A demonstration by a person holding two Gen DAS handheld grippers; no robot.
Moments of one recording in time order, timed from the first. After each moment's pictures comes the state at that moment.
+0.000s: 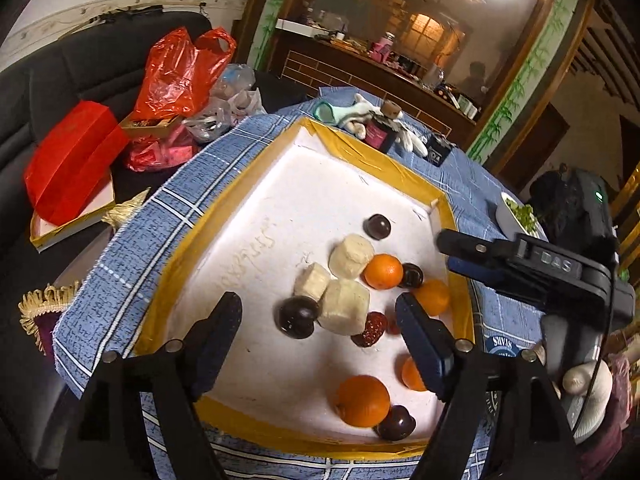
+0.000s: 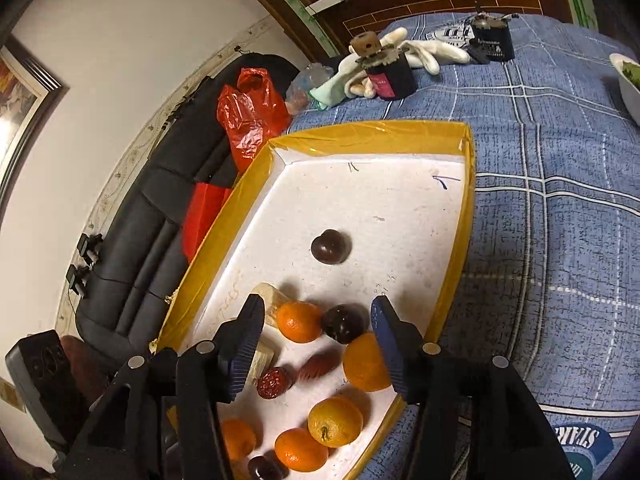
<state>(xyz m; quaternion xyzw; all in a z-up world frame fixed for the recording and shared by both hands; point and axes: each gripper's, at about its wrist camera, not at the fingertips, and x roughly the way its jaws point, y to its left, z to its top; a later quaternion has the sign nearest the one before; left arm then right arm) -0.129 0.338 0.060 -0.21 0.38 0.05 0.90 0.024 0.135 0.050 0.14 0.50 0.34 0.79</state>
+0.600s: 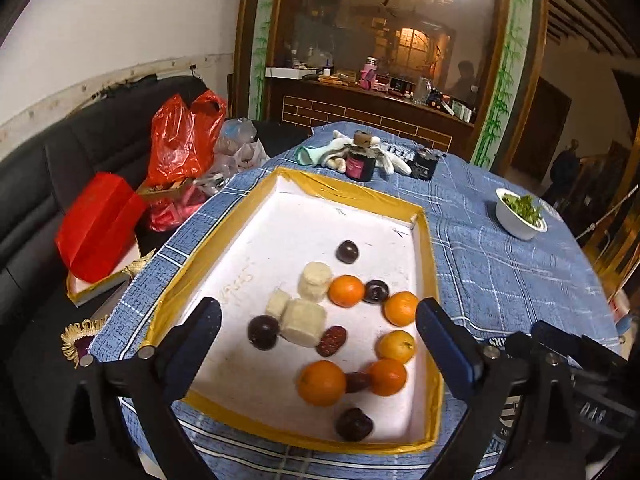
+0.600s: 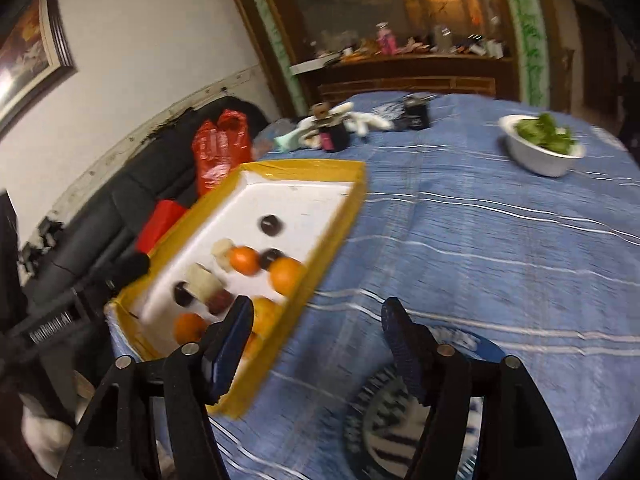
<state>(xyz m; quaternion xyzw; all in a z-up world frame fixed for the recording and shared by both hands) -0.141 0.262 0.102 -0.09 0.33 0.09 0.93 -0.095 0.045 0.076 0.06 0.38 0.25 0.89</state>
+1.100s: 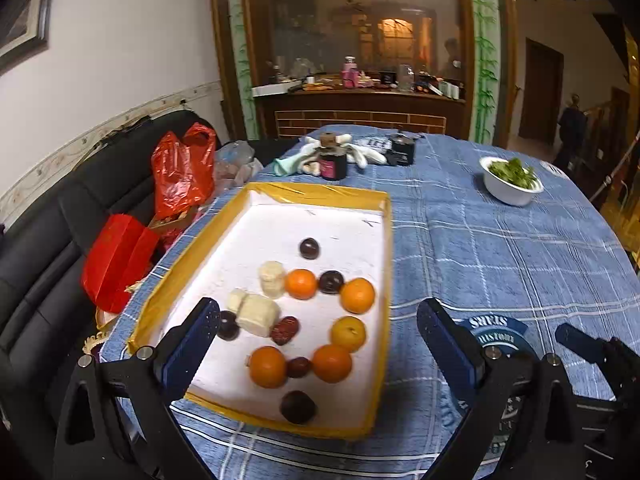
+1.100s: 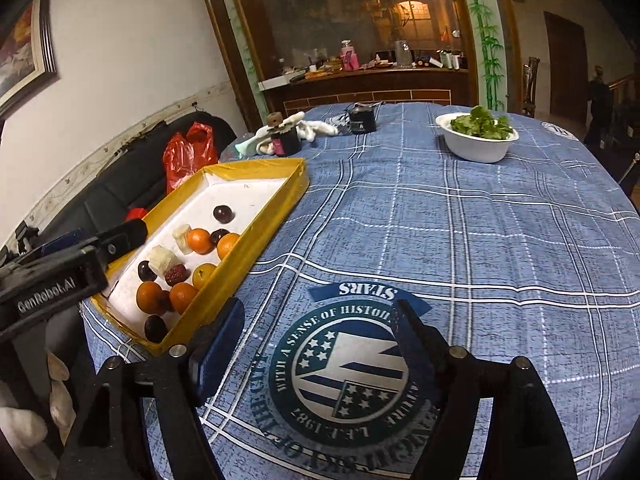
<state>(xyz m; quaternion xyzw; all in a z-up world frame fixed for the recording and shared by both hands) -0.144 0.177 0.108 0.01 0.33 0.11 0.94 -0.129 -0.004 0.066 0.06 0.36 0.20 0.91</state>
